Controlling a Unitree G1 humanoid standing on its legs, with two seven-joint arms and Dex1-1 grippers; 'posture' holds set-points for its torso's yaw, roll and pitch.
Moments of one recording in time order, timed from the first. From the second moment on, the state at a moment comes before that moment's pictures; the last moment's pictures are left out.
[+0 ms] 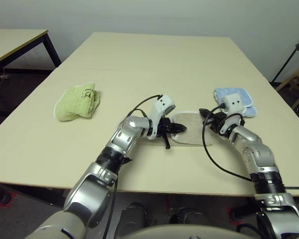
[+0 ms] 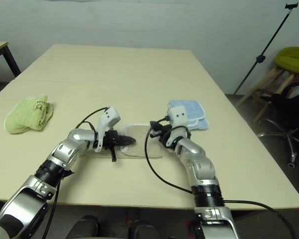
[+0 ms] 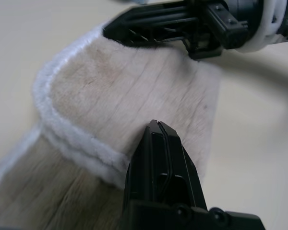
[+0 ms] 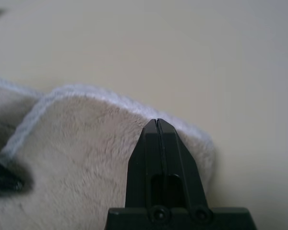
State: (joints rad) left arm -0.56 0.26 -0.37 0.38 -0.09 0.29 -0.93; right arm -0.32 -0.29 -0.01 0.24 0.28 0.37 0.47
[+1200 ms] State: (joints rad) left arm -0.27 0.14 0.49 -0.54 -0.65 1.54 -0.37; right arm -0.33 -0.44 -0.06 0.14 0.40 0.07 0.97
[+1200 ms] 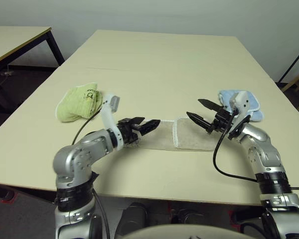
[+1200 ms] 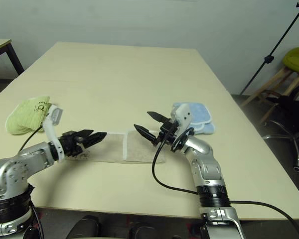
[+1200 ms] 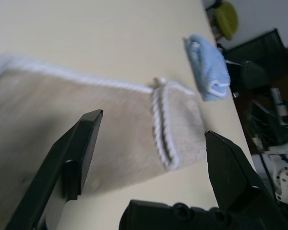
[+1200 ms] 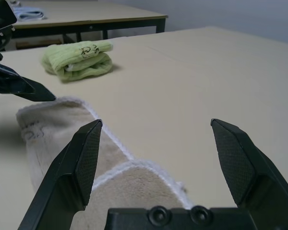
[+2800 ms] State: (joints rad) left arm -0.12 0.13 0.33 -0.26 -1.77 1.00 0.85; right arm -0.11 -0.89 -0.16 0.00 0.55 0.24 1.37
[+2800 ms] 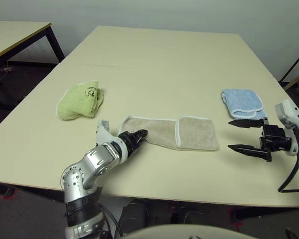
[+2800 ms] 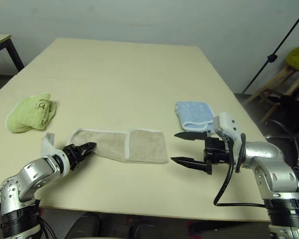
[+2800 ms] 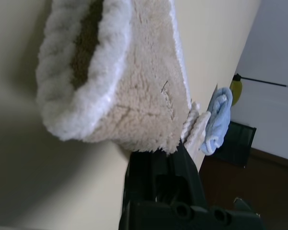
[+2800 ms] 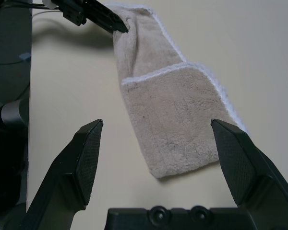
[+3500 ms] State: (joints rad) left arm -0.05 0.49 0.29 -0.30 -1.82 0.87 0.62; right arm -0.15 -0.88 -0.15 0.07 0.53 0.21 1.40
